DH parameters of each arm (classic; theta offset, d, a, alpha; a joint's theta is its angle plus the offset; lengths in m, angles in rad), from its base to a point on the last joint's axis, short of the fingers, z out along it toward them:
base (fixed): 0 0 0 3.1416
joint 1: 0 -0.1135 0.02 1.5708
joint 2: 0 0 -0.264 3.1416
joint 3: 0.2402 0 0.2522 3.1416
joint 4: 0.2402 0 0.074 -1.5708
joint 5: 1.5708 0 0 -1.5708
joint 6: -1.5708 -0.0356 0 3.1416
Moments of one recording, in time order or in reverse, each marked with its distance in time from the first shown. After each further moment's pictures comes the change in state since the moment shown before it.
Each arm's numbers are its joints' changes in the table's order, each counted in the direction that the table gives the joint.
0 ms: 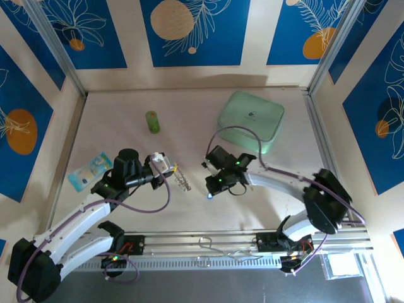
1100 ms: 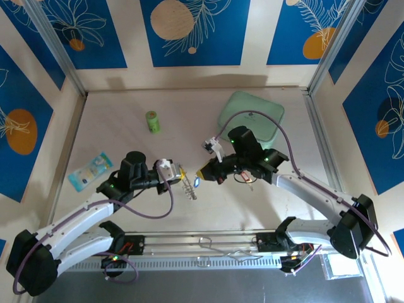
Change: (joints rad) left arm 0.095 0.039 -0.015 -0.049 0.066 -0.024; right arm 0.113 -0.212 0.062 -0.183 -0.524 0.179
